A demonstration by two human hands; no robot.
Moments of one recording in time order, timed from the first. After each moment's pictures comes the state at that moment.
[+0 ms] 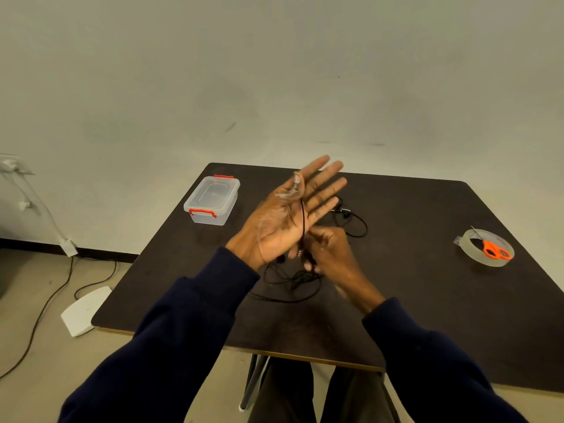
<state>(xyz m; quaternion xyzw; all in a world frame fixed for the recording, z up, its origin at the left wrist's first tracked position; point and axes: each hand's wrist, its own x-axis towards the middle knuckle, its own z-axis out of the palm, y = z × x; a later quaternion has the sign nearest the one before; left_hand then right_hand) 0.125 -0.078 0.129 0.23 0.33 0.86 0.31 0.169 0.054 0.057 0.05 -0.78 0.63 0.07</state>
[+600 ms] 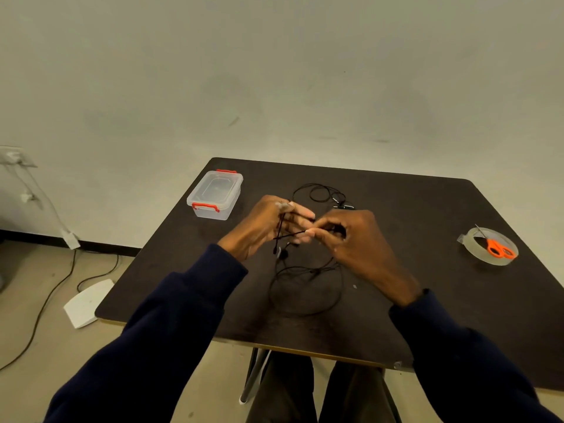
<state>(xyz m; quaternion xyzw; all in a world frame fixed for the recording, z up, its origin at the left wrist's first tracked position) 0.107 -0.105 0.105 0.16 0.68 0.67 0.24 0.179 0.084 0.094 0.19 -0.90 0.32 0.22</state>
